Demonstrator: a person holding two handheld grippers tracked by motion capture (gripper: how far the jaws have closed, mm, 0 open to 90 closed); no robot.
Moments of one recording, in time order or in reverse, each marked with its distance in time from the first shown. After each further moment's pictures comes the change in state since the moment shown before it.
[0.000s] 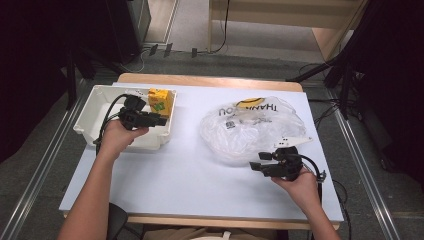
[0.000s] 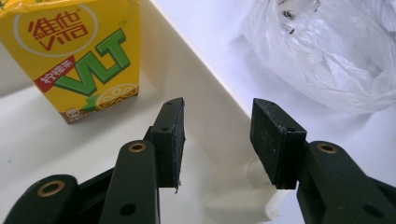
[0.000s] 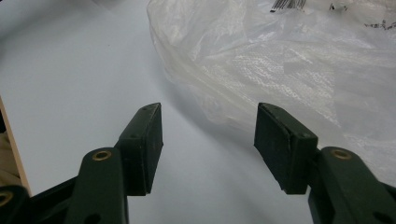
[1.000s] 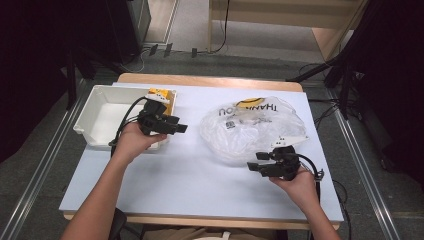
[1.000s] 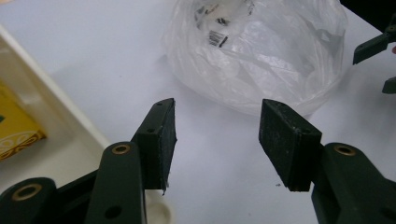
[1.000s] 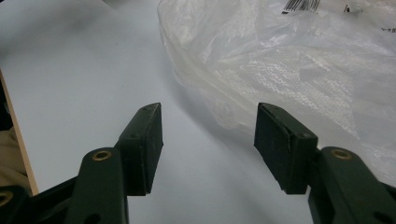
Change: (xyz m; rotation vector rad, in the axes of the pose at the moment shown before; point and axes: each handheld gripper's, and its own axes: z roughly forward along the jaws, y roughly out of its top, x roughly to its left) left arm -0.063 0.017 0.015 0.007 -0.081 0.117; right arm 0.004 0.004 0.004 0.015 0.019 -0.017
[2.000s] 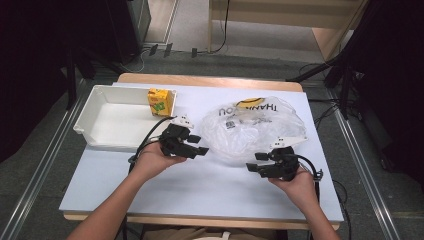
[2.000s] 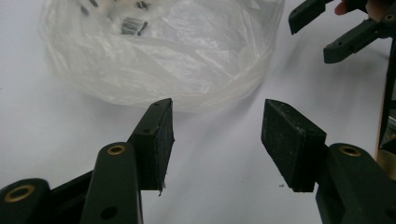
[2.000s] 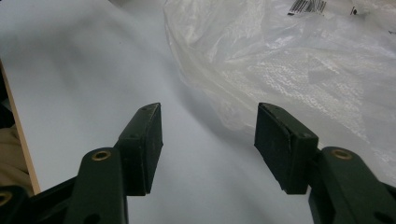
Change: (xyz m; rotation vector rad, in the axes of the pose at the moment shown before) left arm -0.067 -0.018 0.037 0.020 -0.087 0.131; right arm 0.003 0.000 0.001 -0.001 0.005 -0.013
